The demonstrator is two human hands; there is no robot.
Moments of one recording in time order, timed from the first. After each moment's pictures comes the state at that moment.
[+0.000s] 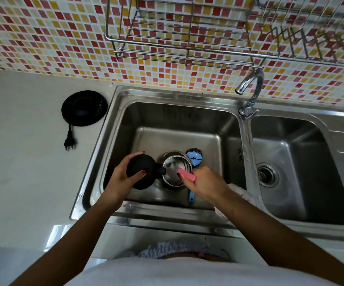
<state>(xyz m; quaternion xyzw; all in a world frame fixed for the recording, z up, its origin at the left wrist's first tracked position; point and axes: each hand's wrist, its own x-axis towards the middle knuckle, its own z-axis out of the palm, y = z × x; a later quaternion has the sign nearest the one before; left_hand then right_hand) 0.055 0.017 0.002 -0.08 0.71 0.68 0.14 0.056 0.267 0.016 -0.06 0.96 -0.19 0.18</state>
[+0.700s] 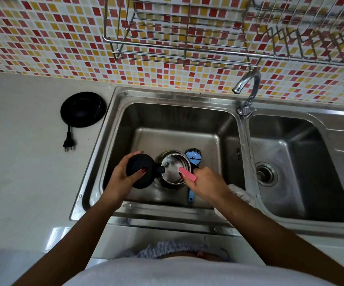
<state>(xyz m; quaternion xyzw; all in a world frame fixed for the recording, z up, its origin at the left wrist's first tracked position) 0.054 0.020 0.002 -0.08 0.71 0.69 0.13 0.061 0.267 0.022 -0.04 0.97 -0.18 0.16</state>
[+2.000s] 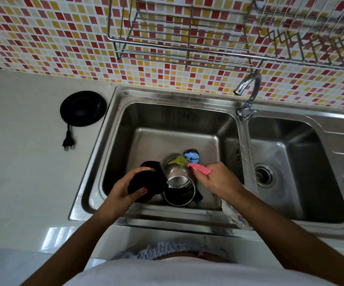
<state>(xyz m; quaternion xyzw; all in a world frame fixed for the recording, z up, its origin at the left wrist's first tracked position) 0.088 0.012 0.011 0.05 0.76 0.63 0.17 0.056 0.294 0.027 0.01 0.94 -0.29 0.15</state>
